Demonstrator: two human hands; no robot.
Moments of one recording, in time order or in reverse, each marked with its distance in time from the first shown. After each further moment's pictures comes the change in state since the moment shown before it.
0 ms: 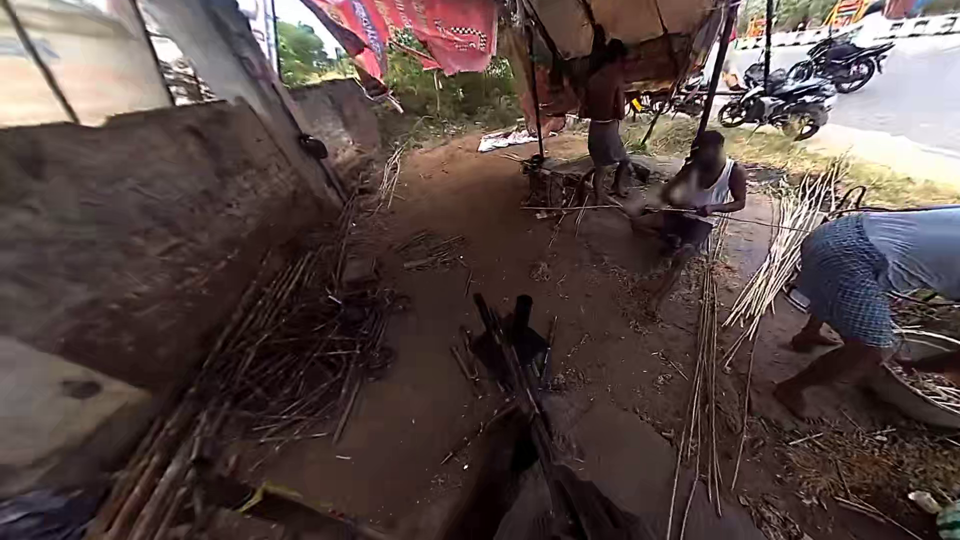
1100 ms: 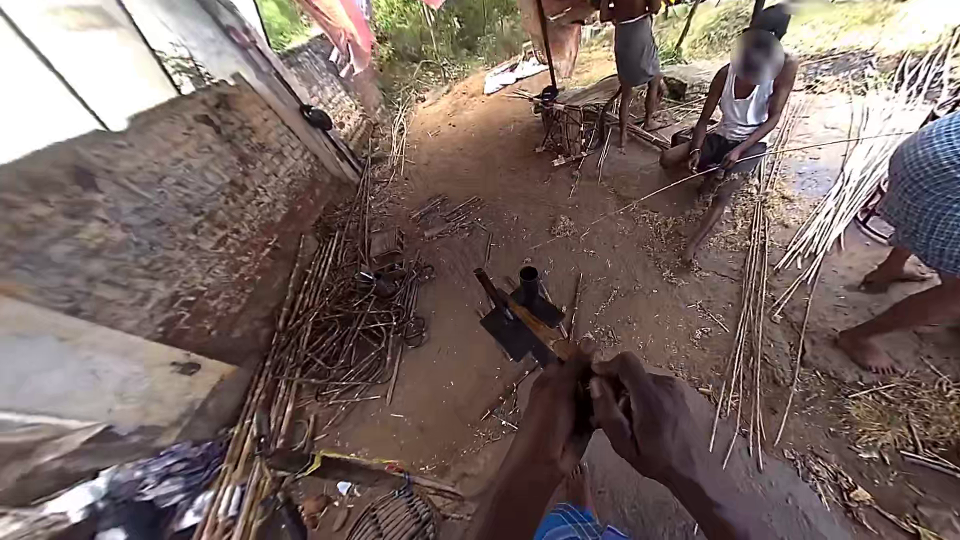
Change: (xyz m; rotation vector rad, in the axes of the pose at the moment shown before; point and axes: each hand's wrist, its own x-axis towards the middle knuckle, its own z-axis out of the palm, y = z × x) left_hand 0.017 0.013 0.086 0.045 -0.102 -0.108; right_hand 0.115 0.075 -0.021 -0.053 0.347 -0.338
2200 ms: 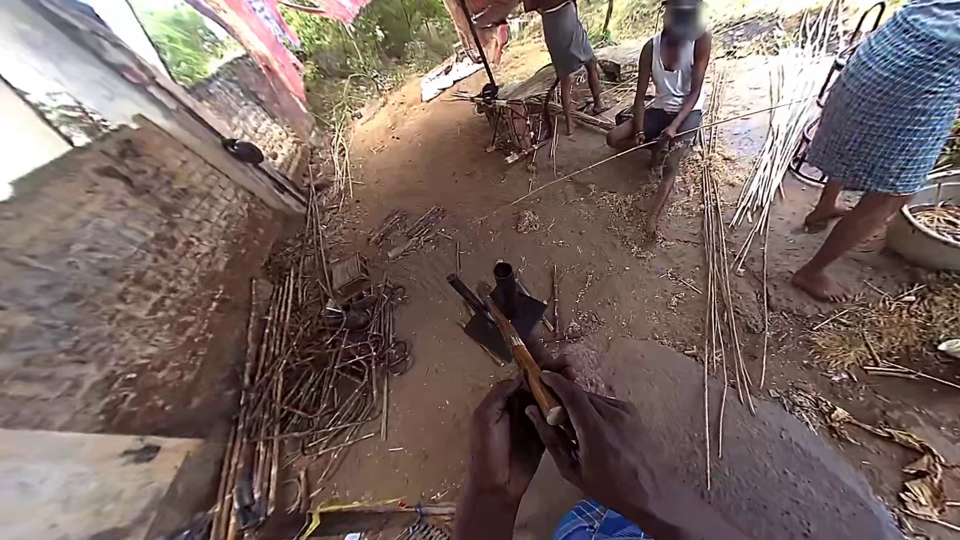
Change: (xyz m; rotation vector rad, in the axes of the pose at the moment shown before) left_hand -0.024 0.012 -0.074 -0.137 -0.095 0.033; right_hand -0.042 -0.050 0.055 -0.109 0.021 0.159
